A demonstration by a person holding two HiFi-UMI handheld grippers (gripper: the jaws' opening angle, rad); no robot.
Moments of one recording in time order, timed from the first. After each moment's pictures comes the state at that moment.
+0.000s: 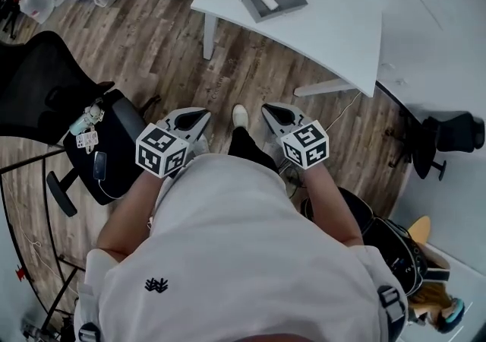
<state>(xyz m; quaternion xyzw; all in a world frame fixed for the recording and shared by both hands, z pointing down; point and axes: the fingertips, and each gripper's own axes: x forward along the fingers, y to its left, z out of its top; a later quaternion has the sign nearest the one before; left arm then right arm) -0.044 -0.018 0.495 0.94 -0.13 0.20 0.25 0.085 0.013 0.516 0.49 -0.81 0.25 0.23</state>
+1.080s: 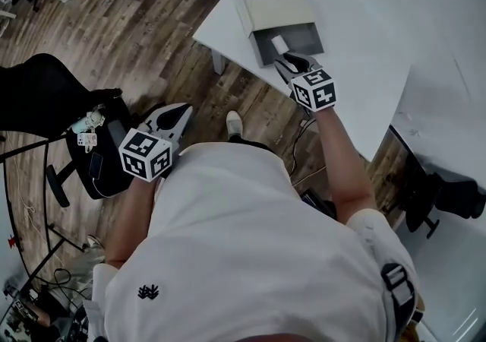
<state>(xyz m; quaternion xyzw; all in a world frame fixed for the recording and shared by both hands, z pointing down) 0.015 -0.181 0.488 0.90 -0.30 0.20 0.26 0.252 -0.282 0.556 0.43 -0.83 0.20 0.29</state>
